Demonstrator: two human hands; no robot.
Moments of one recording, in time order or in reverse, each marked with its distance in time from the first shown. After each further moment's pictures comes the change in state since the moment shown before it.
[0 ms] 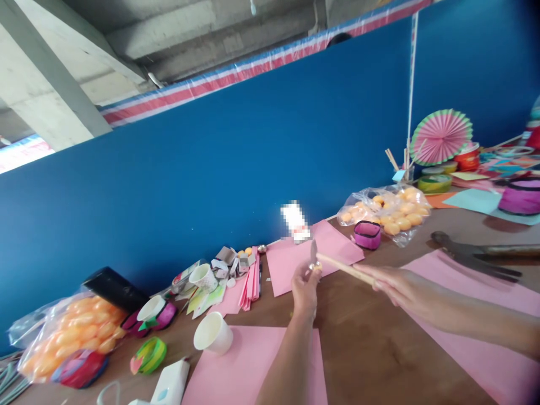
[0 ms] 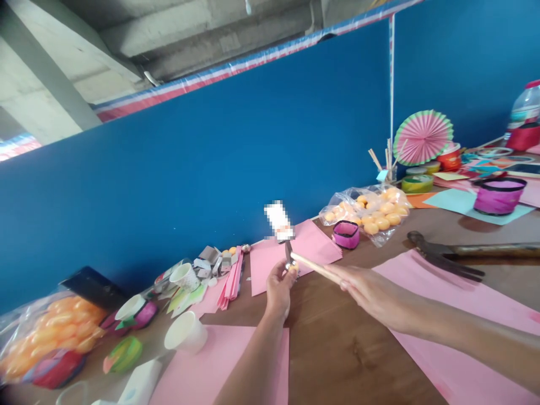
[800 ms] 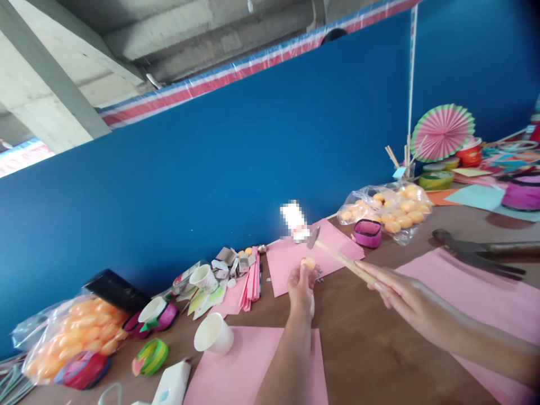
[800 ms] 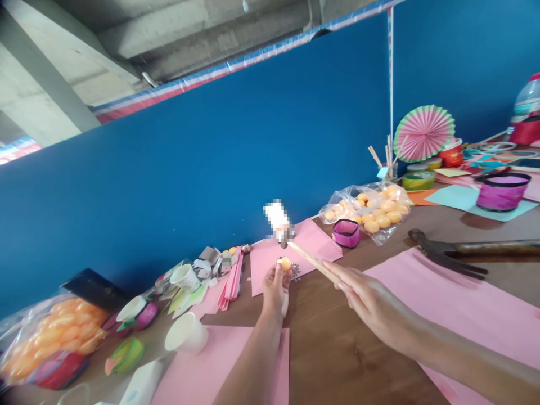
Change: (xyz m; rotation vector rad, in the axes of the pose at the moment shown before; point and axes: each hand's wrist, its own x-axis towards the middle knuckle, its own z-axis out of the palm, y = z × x) left_hand 0.000 0.012 0.001 -0.324 0.088 -0.137; right_hand -0.015 0.003 0.023 0.021 0.053 0.013
